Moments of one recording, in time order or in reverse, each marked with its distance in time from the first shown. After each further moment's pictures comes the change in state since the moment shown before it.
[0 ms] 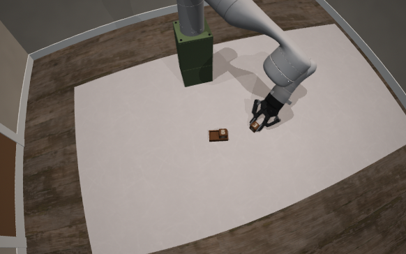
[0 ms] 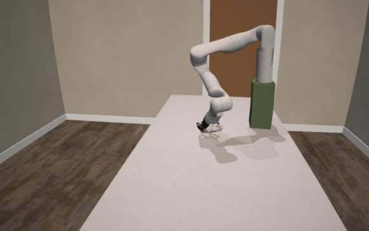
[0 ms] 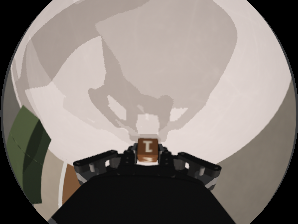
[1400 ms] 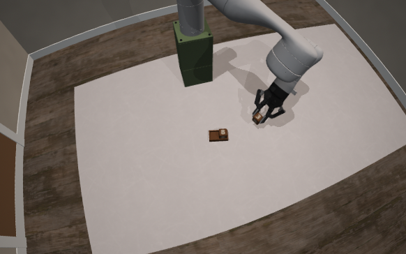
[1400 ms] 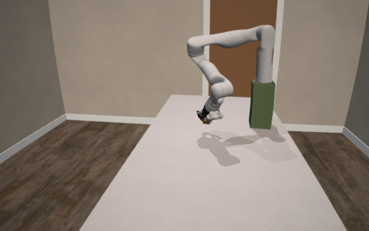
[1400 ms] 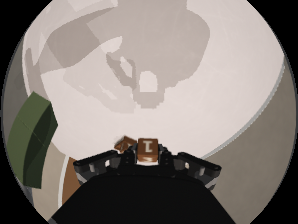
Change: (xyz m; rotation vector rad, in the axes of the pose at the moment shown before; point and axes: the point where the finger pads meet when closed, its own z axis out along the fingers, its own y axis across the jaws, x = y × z) arm -0.049 0.000 -0.049 0.000 0.003 -0.001
